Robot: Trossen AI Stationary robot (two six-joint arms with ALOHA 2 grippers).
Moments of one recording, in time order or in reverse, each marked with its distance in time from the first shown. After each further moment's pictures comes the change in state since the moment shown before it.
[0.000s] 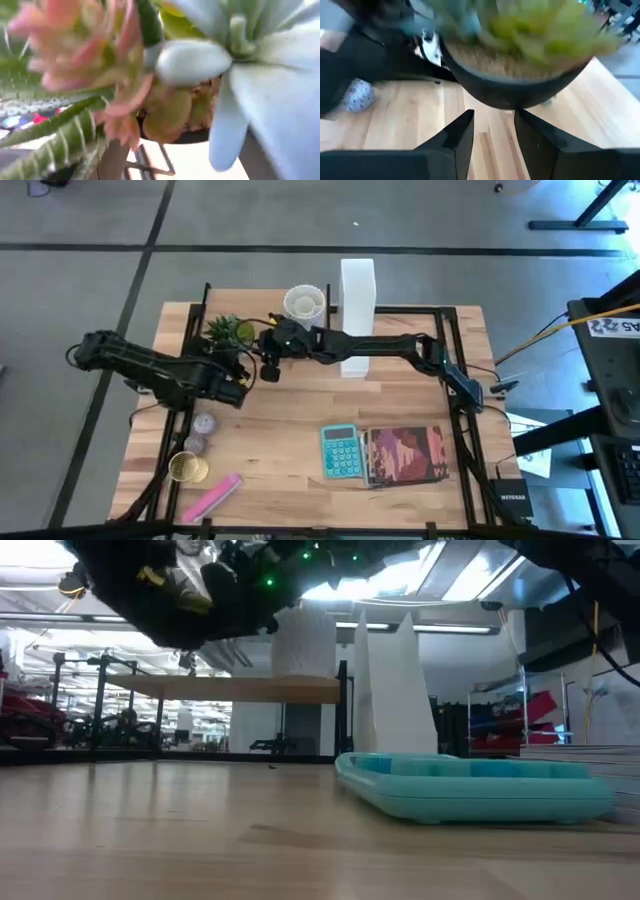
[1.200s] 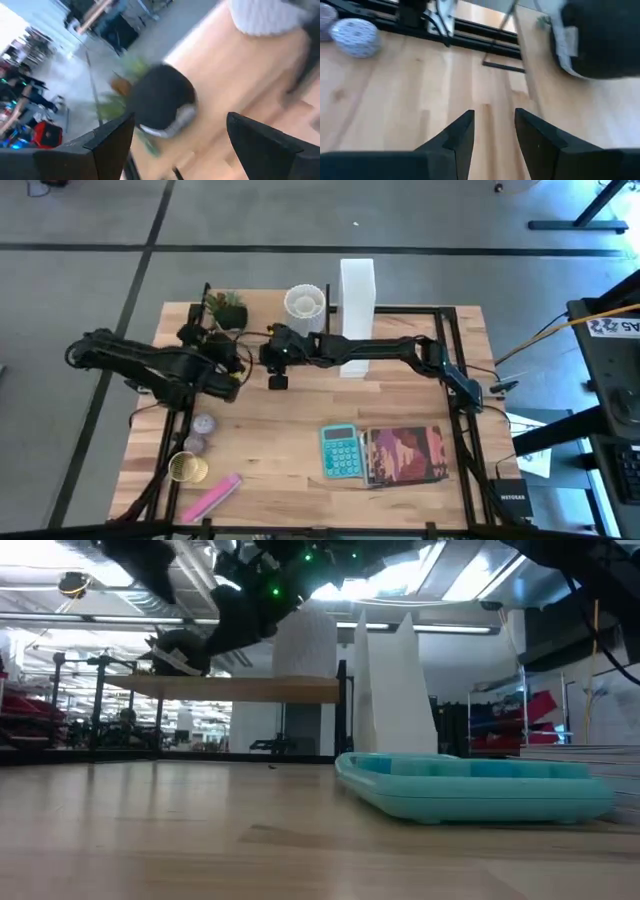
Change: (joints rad) left arm 0.012 -0.037 0.285 -0.137 -0.100 0.214; right arm 0.025 0.008 -0.002 -0.129 0.003 -0.165
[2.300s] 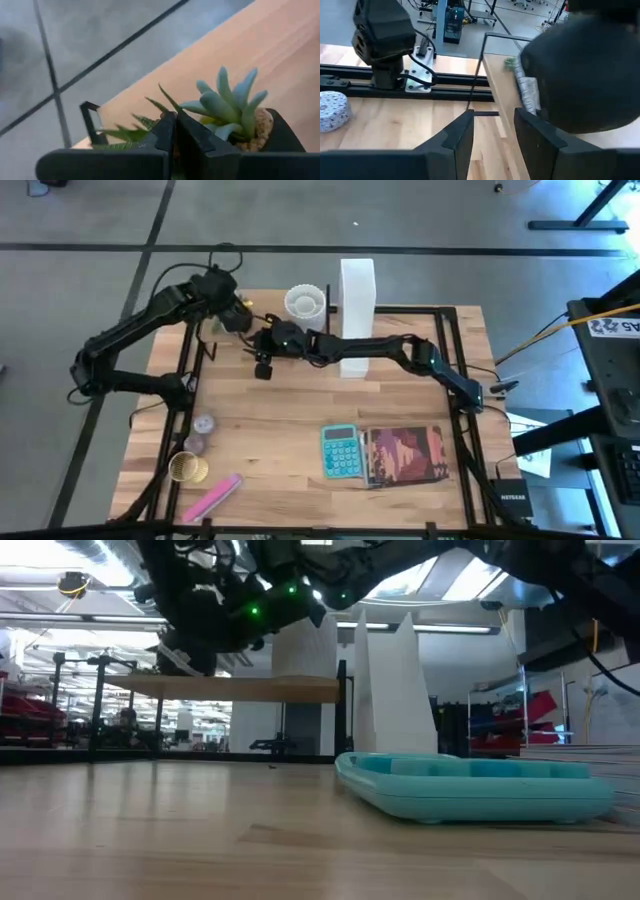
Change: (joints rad) left arm 0.866 0.006 0.009 0.612 0.703 0.806; right arm -0.061 0.097 0.000 0.365 -0.030 0.115
